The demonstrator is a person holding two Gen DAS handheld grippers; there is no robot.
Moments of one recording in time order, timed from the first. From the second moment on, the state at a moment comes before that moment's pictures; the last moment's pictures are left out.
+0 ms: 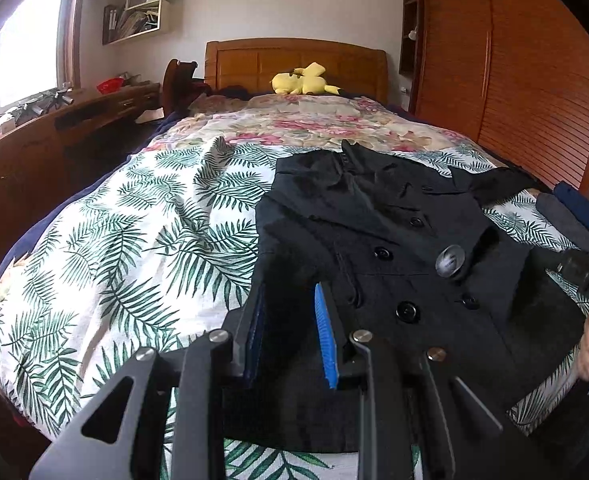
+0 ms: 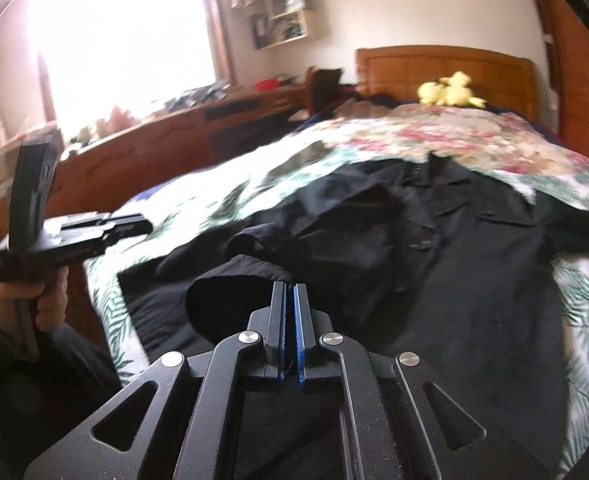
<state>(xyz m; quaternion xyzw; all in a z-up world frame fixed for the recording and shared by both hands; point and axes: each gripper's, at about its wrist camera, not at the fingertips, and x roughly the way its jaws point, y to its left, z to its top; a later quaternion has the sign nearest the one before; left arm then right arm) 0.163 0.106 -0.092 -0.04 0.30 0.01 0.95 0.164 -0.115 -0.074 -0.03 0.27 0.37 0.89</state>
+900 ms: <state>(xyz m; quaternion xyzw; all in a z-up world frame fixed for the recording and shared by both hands) 0.187 0.011 -0.090 -0.01 0.30 -0.07 0.95 0.193 -0.251 -0.090 0.00 0.28 0.14 0.95</state>
